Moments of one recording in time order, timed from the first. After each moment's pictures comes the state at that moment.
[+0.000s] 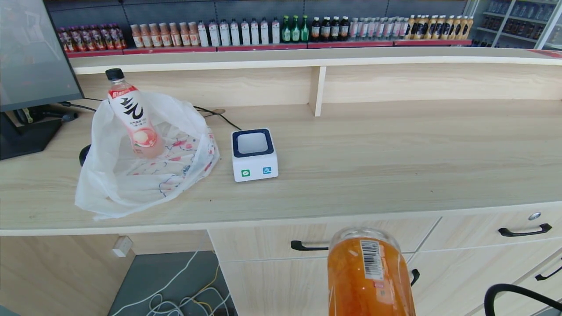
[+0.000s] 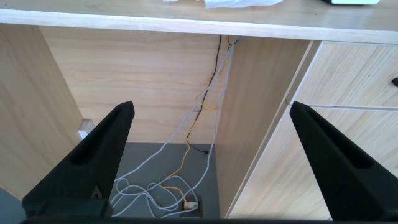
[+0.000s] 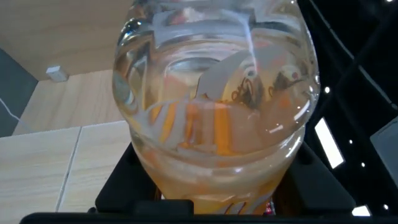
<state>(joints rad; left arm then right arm) 0.00 0.00 0.00 0.00 0.00 0.00 1.19 1.45 -0.20 -1.36 0.18 -1.57</state>
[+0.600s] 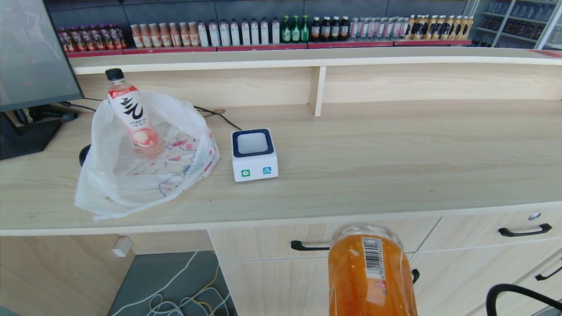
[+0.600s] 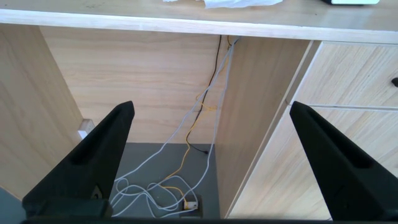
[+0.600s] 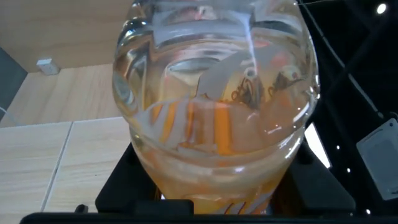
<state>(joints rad) 0.00 0.00 0.00 0.00 0.00 0.00 1.18 1.45 -0.20 -1.36 0.18 -1.62</state>
